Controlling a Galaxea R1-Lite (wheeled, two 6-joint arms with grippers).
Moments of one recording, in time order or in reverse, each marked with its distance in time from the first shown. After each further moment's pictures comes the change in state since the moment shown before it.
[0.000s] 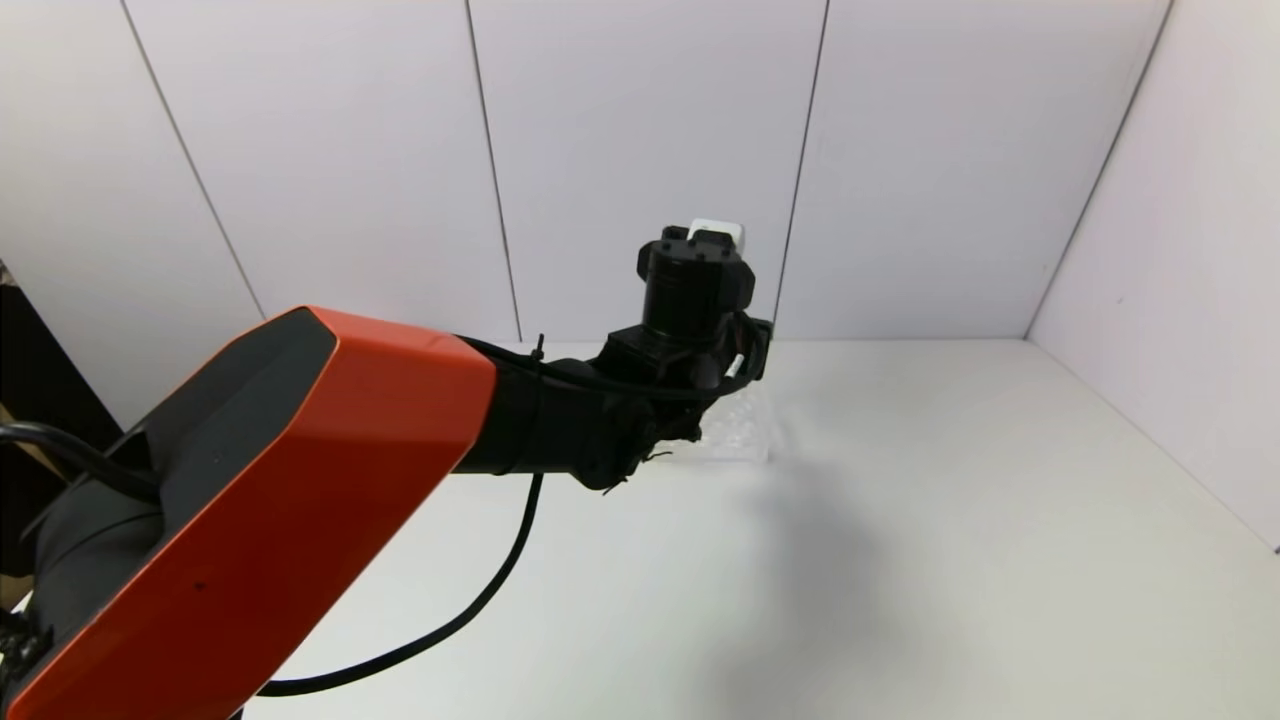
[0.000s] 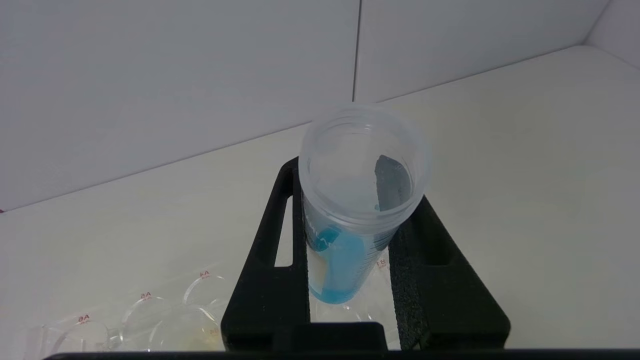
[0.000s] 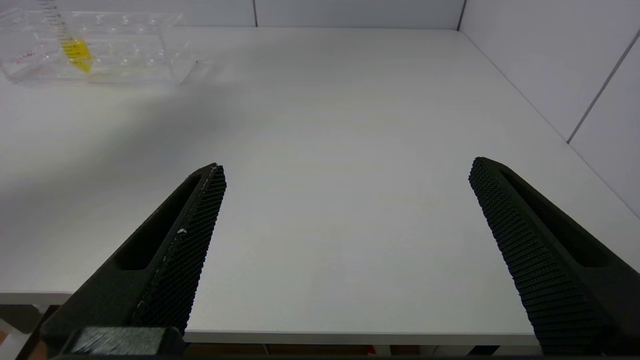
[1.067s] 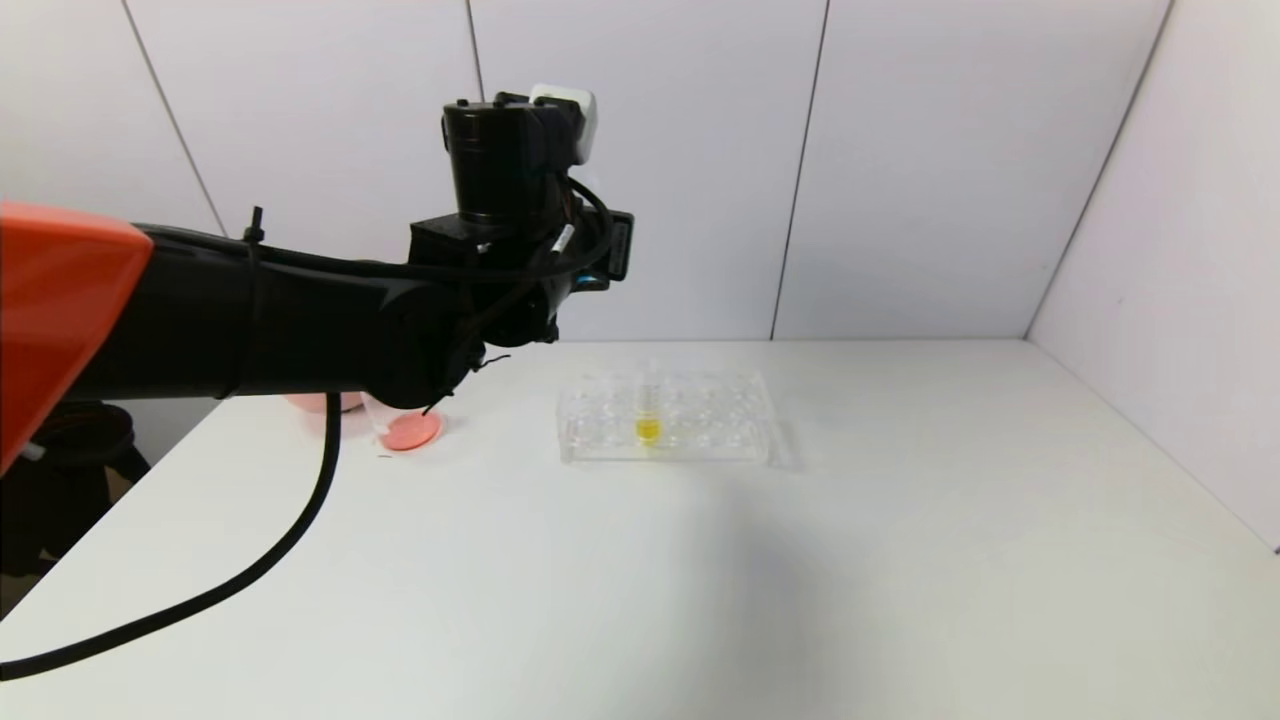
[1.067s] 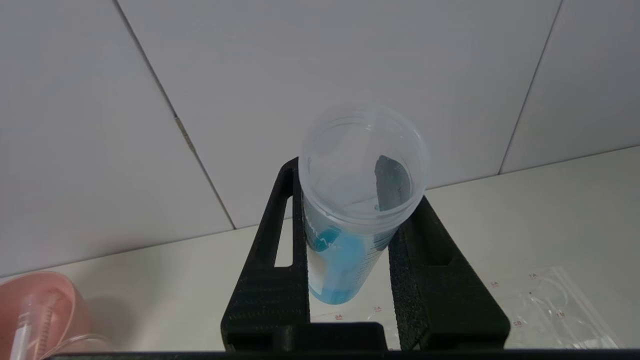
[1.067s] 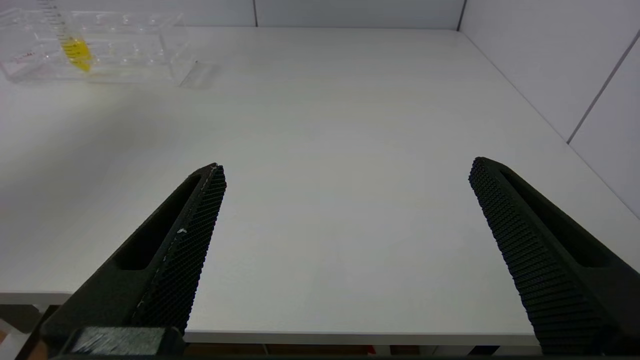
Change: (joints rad) left arm 0.158 -0.310 0.196 -0.002 0.088 0.146; right arm 0.000 0.000 0.000 0.000 0.000 0.000
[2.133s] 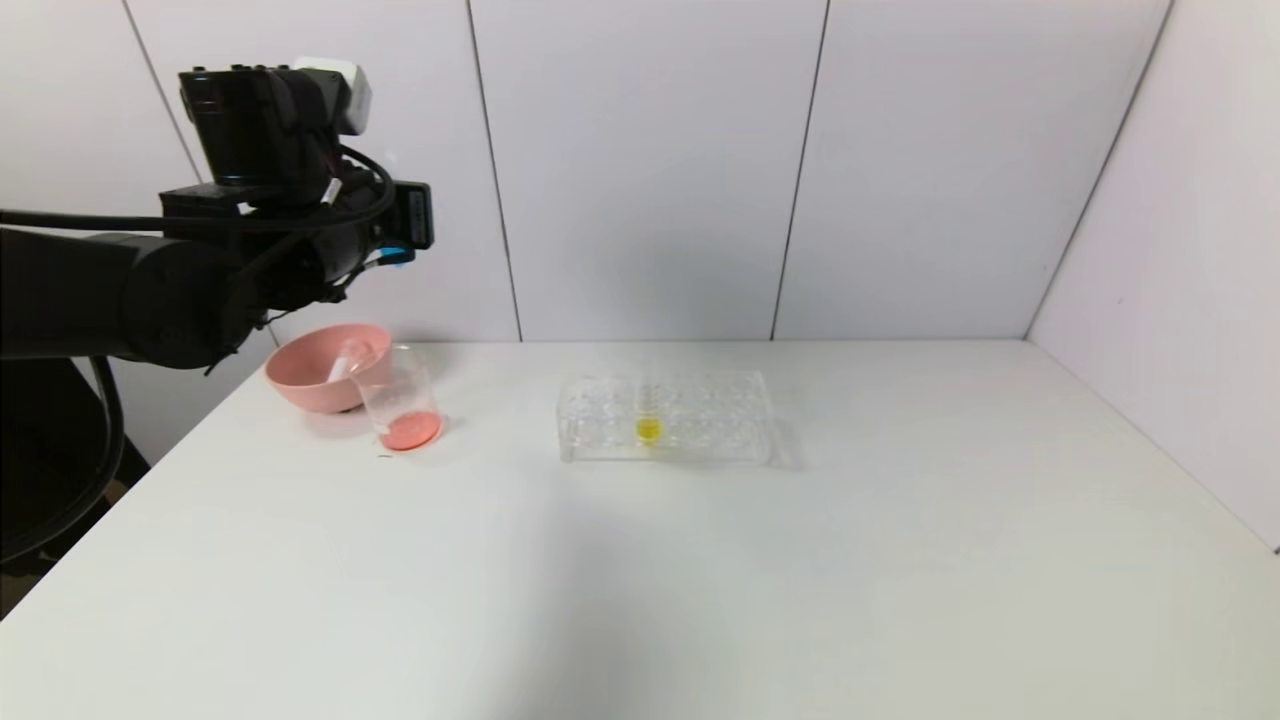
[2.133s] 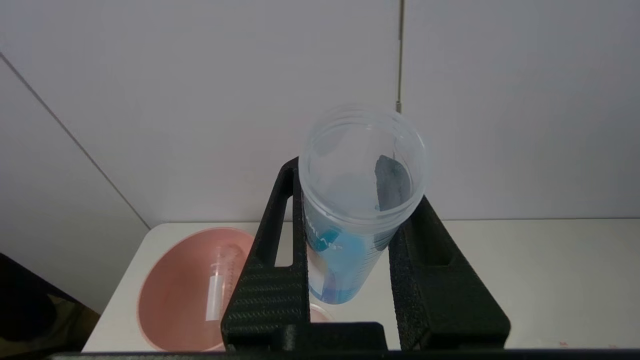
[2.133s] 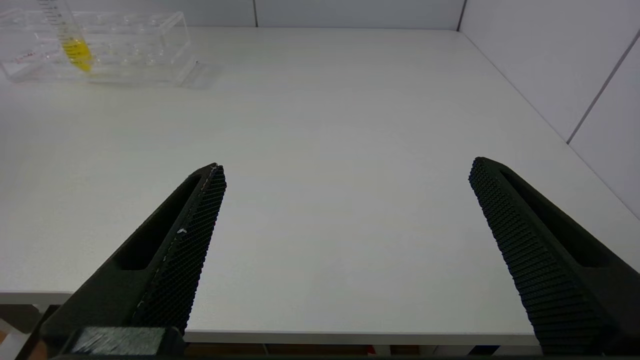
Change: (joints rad) left arm 0.368 -0.163 0.174 -0.001 -0.114 -0.011; right arm 0.000 0.000 0.000 0.000 0.000 0.000
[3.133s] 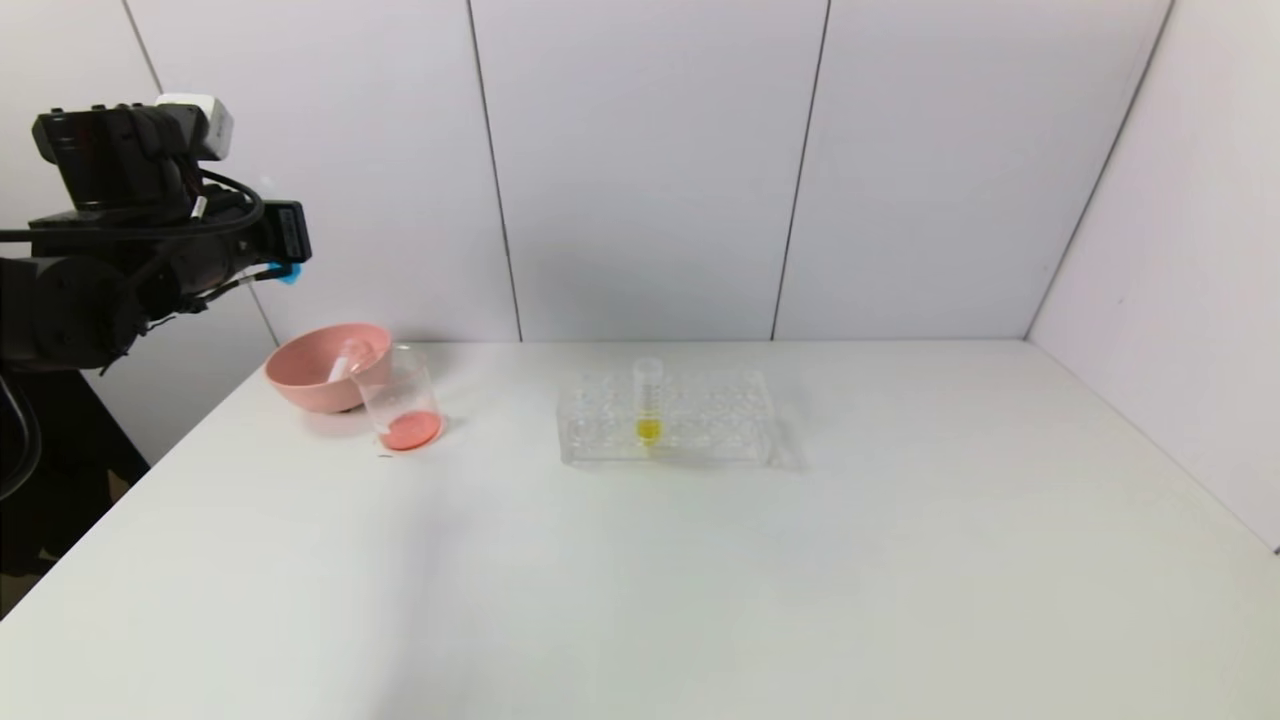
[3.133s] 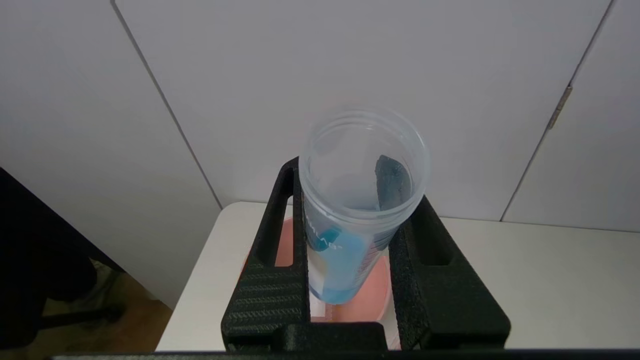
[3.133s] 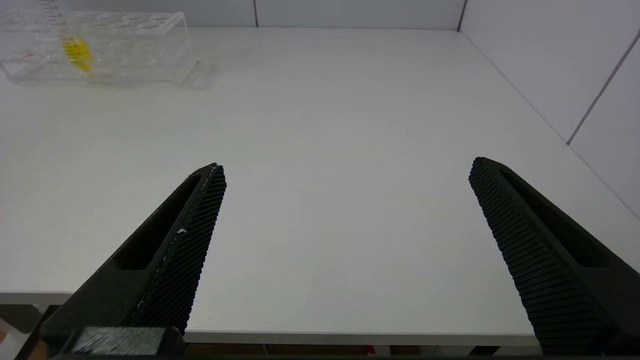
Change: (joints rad) left arm 0.309 0.023 0.047 -0.036 -0.226 -0.025; right arm 0.000 0.000 0.000 0.000 0.000 0.000
